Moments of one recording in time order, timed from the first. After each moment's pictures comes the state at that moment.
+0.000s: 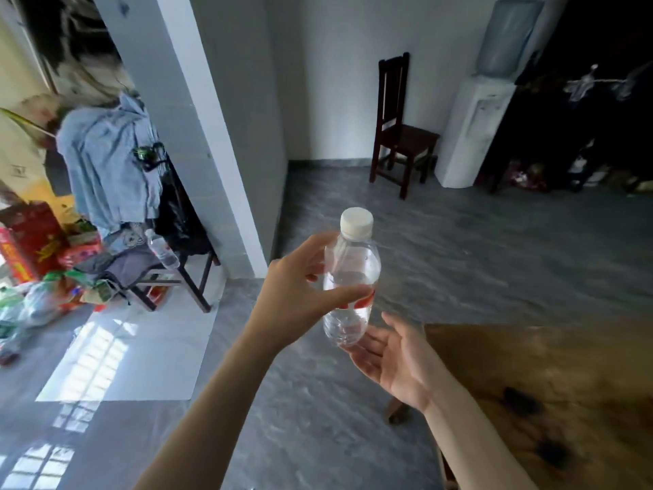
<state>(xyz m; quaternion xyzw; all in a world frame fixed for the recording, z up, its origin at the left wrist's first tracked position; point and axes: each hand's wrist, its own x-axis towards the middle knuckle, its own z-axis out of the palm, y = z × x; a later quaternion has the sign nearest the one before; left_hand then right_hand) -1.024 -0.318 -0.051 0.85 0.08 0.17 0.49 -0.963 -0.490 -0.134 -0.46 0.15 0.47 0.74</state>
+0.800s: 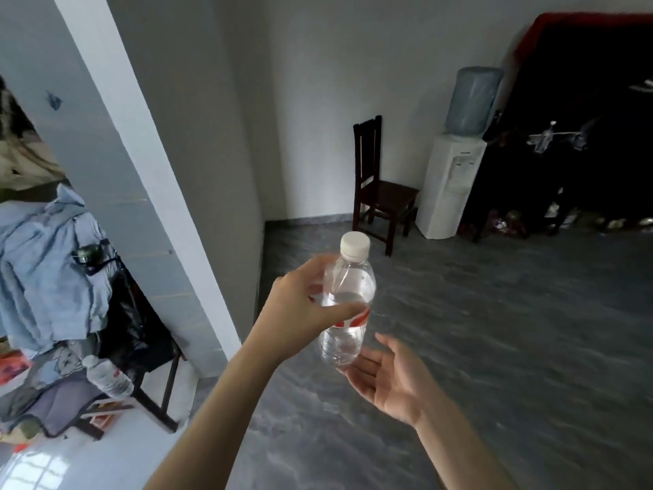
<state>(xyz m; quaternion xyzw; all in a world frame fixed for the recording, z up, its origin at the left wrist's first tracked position) -0.750 -0.150 -0.018 0.86 0.02 0.13 0.50 -0.709 -0.322 -0.109 -0.42 0.18 0.42 0.78</state>
